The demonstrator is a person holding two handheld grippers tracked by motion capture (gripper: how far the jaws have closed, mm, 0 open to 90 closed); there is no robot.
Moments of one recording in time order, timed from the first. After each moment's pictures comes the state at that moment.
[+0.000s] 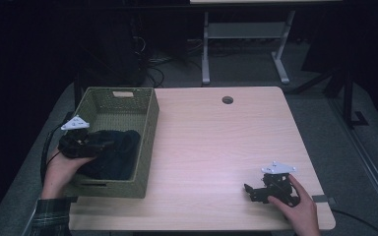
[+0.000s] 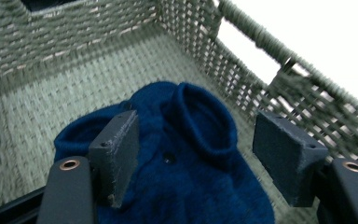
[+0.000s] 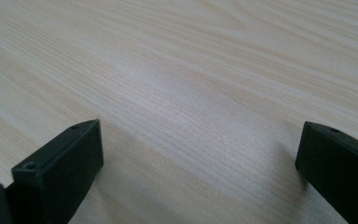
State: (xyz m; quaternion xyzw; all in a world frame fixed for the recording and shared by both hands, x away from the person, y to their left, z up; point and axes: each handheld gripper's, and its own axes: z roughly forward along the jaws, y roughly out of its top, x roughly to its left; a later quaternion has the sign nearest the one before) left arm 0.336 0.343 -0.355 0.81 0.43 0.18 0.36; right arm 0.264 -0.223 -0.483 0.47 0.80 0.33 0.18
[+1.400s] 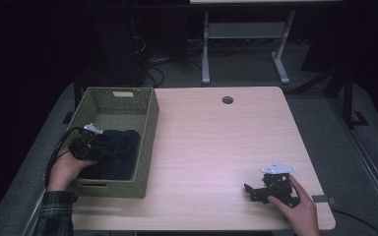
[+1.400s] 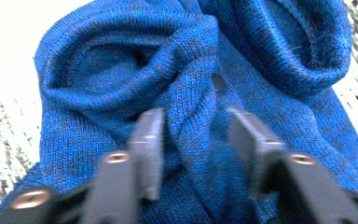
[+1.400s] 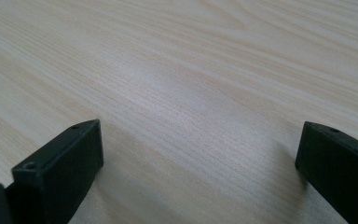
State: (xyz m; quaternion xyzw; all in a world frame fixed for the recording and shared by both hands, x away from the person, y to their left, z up) left arm 0.369 0.346 -0.402 0.86 0.45 0.11 0.20; right arm 0.264 -0.223 -0.483 0.48 0.79 0.33 0.18
